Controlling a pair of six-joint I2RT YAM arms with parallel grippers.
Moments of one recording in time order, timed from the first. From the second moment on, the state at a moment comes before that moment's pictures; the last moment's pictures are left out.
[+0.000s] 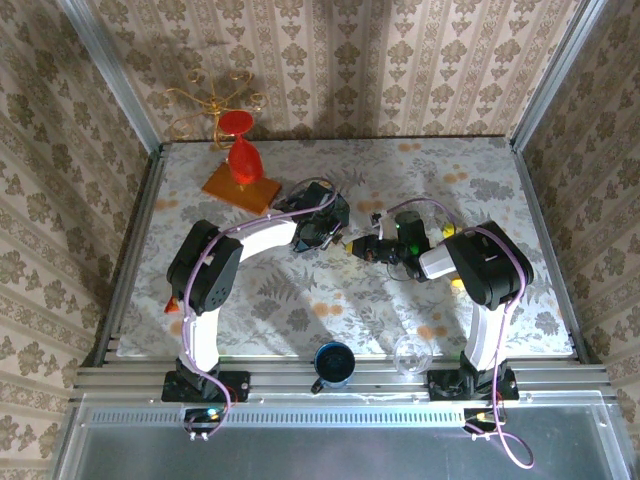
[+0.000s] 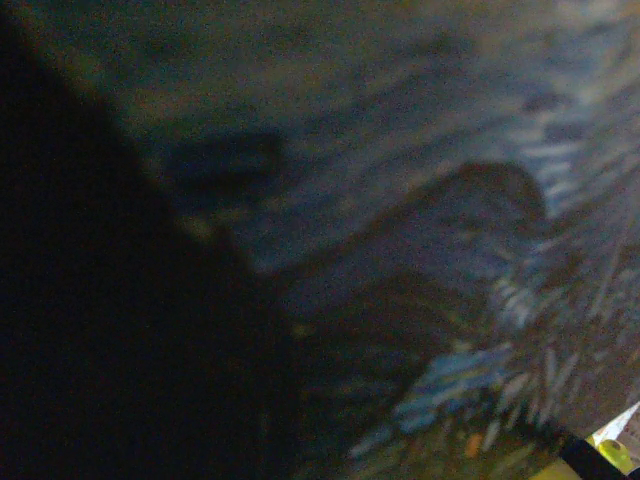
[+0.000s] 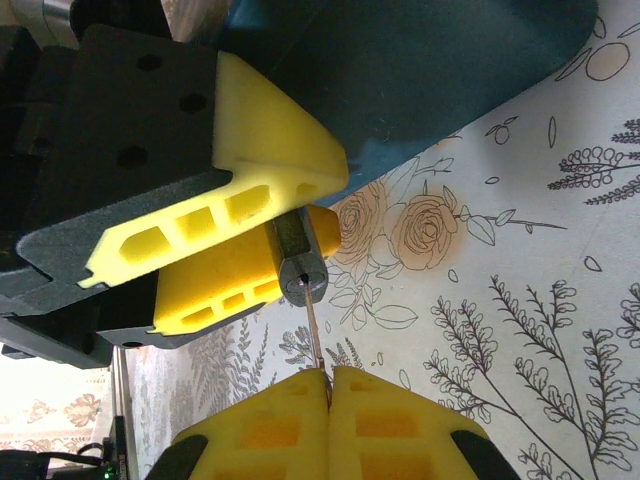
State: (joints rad) left arm -0.70 1.97 1.34 -0.33 0.12 -1.41; right arm 0.33 1.92 0.71 0.68 -0.73 0.68
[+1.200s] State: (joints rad) left arm -0.70 1.97 1.34 -0.34 0.11 -1.39; right arm 0.36 1.88 0.78 0.50 -0.67 0.65
